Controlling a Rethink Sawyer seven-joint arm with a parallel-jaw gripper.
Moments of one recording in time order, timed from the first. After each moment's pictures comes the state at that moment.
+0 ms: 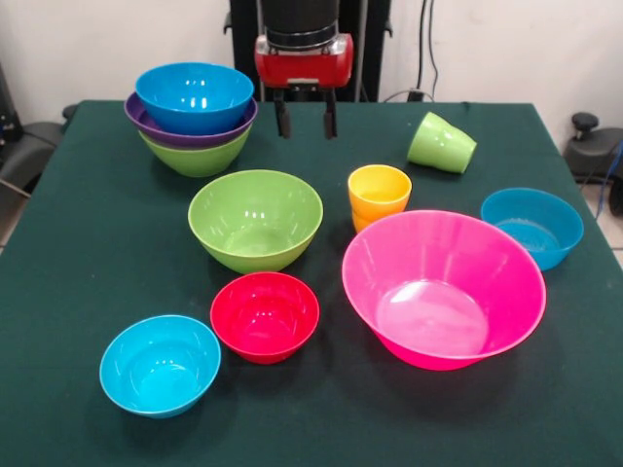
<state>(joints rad) -0.67 -0.74 0.43 1.97 -0.51 0.41 2.04</state>
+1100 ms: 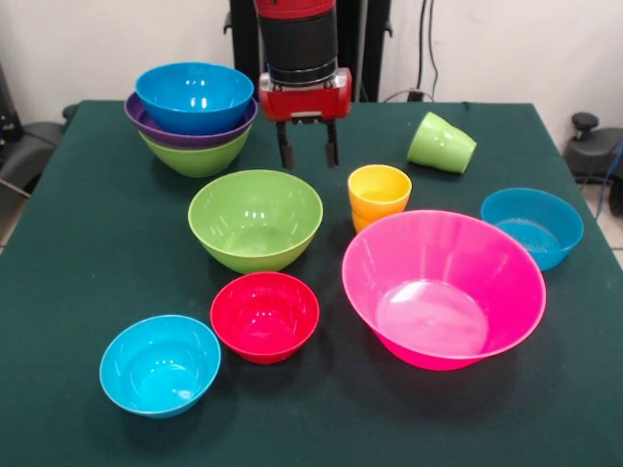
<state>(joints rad) -0.68 -0.64 0.45 1.92 -0.64 0.34 2.04</state>
